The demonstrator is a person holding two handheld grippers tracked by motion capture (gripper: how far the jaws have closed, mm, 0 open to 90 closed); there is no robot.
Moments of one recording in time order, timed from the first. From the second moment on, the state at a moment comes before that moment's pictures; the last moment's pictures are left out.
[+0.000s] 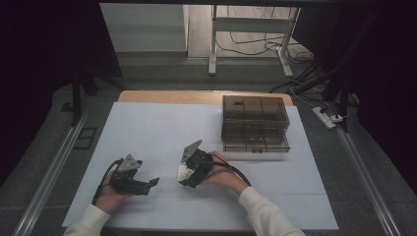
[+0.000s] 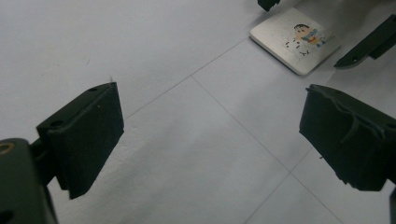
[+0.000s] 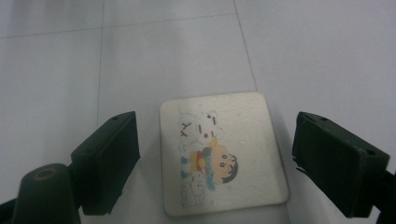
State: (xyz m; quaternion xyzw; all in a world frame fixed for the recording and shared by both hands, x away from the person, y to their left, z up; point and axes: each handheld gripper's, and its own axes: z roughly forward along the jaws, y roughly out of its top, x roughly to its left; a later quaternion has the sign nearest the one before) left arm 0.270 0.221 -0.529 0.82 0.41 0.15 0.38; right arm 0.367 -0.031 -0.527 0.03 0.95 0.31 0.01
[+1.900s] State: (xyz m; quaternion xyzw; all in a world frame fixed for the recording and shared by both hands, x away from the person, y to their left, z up) left arm 0.269 0.222 -0.530 0.82 0.41 0.15 0.37; right arm 0.369 -0.055 -0.489 0.04 0.93 0.37 0.05
